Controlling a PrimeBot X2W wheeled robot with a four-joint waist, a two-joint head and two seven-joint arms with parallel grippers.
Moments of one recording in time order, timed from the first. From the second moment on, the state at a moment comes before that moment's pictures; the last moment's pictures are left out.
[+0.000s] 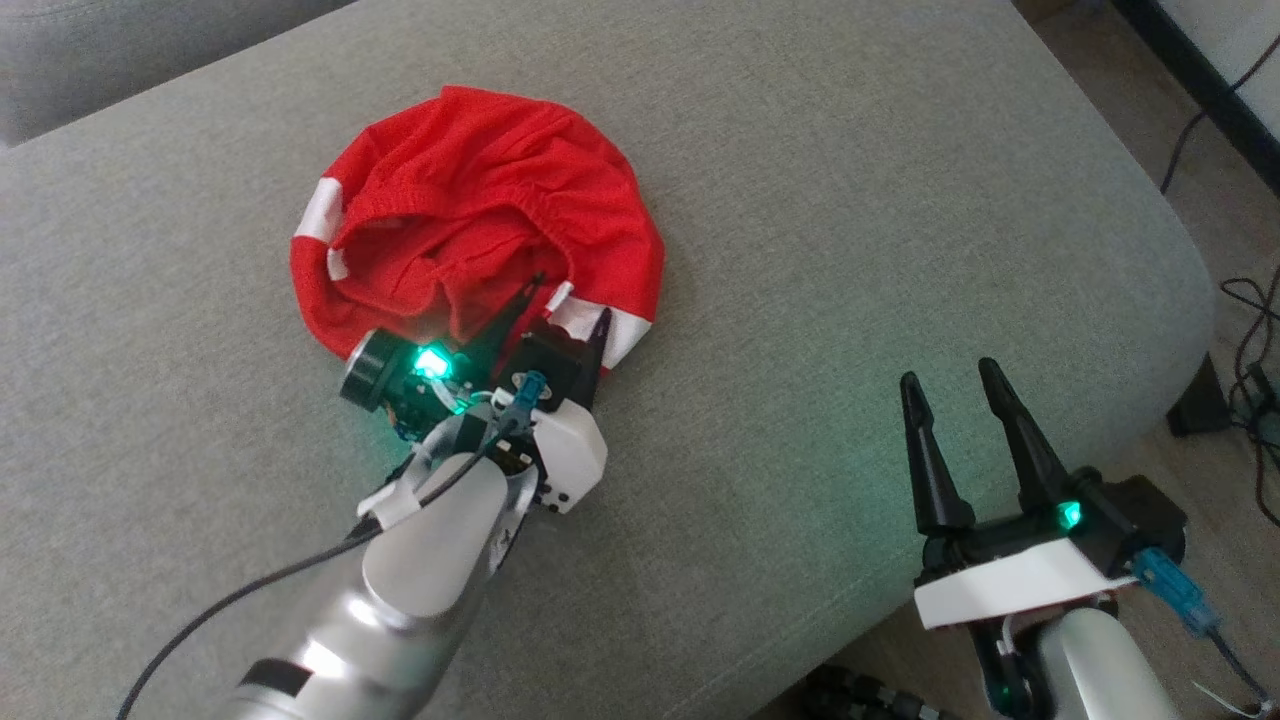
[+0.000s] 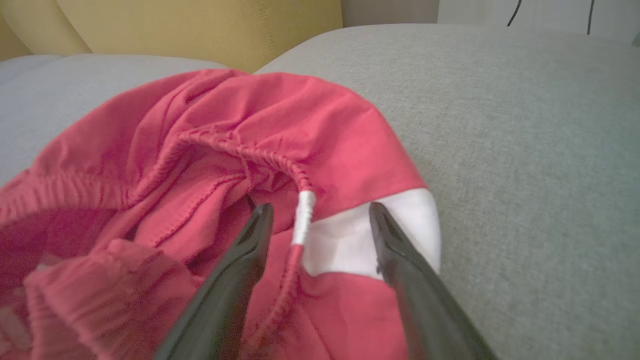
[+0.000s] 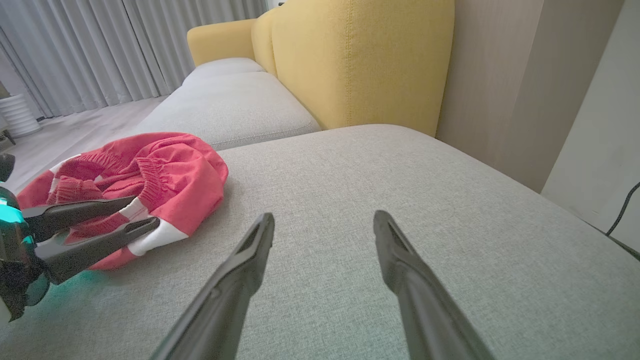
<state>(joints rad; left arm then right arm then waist) -0.63 0.06 -0.65 0.70 -0.07 0.10 0.03 -0.05 -0.05 0.15 0.18 0.18 0.13 -0.26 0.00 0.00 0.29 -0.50</state>
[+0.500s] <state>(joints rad) -0.68 0.05 -0.63 0.65 -0.25 -0.03 0.01 -0.05 -0.05 0.15 0.19 0.18 0.13 -0.26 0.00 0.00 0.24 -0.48</state>
